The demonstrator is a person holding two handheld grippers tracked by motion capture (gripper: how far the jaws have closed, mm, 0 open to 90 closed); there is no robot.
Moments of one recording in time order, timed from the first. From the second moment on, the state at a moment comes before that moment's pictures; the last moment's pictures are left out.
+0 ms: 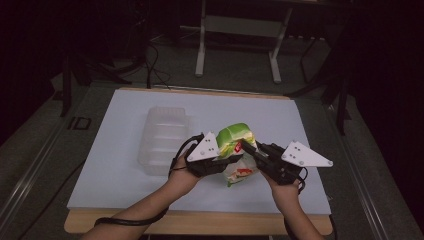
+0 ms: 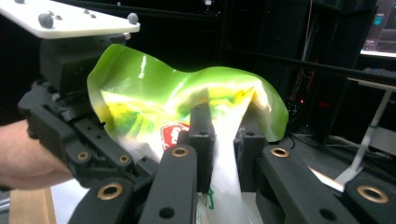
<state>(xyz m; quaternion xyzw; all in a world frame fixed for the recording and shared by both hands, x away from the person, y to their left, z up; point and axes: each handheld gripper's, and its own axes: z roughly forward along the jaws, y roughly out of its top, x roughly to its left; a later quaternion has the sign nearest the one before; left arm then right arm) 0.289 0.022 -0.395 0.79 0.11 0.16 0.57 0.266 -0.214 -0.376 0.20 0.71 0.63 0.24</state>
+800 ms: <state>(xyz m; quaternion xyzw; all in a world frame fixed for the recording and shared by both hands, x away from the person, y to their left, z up) 0.322 0.084 -0.370 0.81 0.08 0.17 0.55 0.266 -0.251 -0.369 0.24 0.68 0.67 0.17</state>
